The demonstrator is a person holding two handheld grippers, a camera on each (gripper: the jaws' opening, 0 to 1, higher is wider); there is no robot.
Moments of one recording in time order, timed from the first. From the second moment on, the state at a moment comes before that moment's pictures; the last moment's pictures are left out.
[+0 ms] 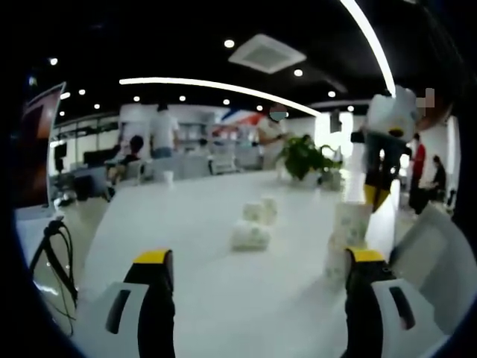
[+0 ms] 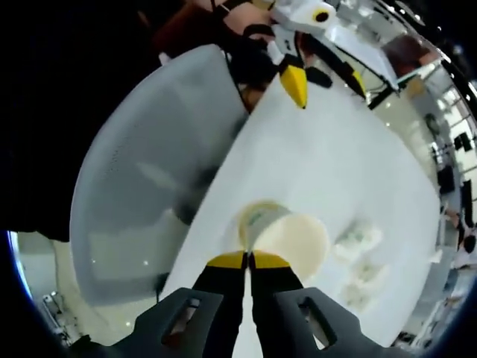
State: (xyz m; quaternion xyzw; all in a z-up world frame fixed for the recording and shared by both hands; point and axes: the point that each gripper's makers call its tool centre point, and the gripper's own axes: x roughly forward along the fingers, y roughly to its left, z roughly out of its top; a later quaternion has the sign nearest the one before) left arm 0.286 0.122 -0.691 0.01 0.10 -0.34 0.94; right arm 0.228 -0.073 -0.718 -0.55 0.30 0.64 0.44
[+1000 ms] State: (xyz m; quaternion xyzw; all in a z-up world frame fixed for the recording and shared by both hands) left arm 0.283 0.129 -0.699 0.00 0.10 -0.33 0.94; right arm 0.225 -0.071 -0.754 -0.53 0.31 0.66 0.43
